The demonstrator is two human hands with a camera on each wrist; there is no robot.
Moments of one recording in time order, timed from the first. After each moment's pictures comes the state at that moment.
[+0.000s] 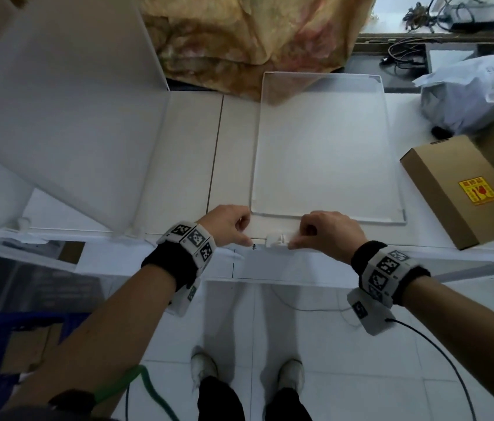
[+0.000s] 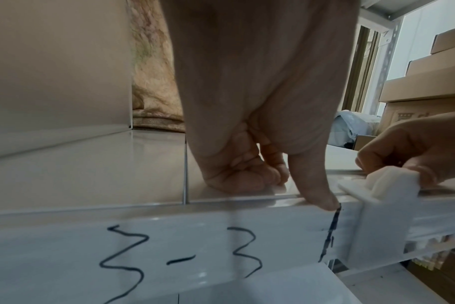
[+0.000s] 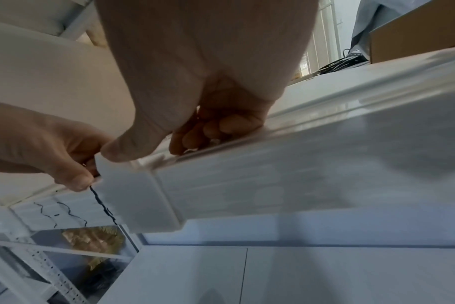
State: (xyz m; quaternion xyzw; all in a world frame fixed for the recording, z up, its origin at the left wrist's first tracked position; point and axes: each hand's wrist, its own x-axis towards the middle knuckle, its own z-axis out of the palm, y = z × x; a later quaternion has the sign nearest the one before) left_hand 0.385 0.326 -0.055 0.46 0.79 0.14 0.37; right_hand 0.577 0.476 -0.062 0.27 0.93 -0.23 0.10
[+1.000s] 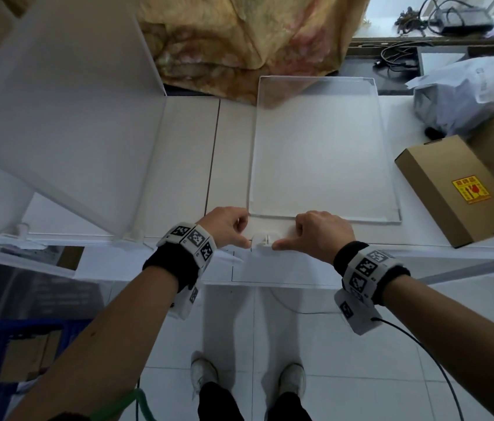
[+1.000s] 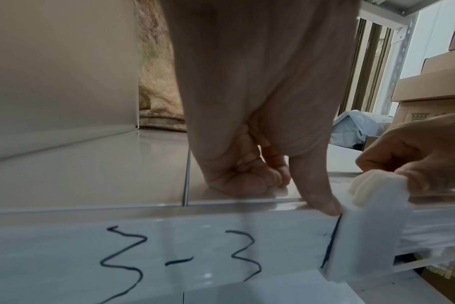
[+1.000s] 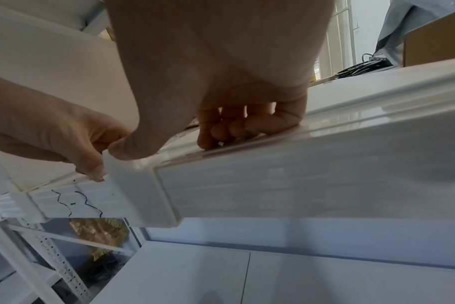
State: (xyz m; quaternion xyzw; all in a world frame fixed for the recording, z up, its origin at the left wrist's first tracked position) left_hand 0.386 0.327 -0.055 0.45 0.80 0.13 0.37; right_hand 0.563 0.458 -0.050 0.32 0.92 -0.17 0.13
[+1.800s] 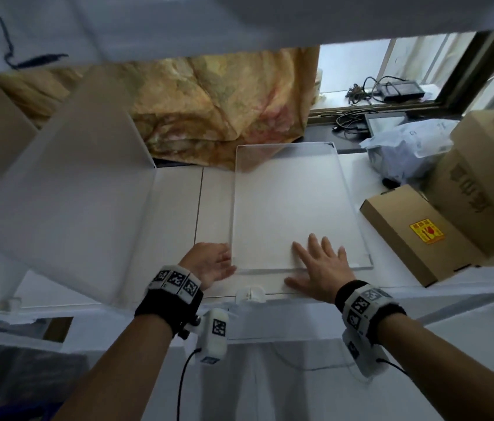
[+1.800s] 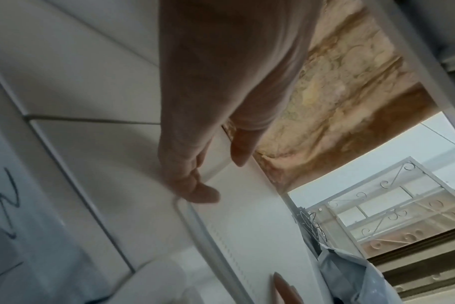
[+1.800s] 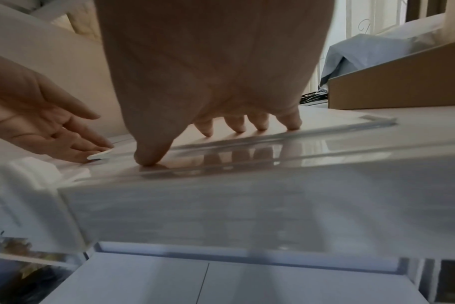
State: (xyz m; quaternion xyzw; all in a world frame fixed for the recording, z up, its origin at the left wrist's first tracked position) left_hand 0.387 0.363 -0.024 -0.03 0.66 0.53 0.53; right_hand 0.594 0.501 -0.062 0.35 0.91 -0.13 0.17
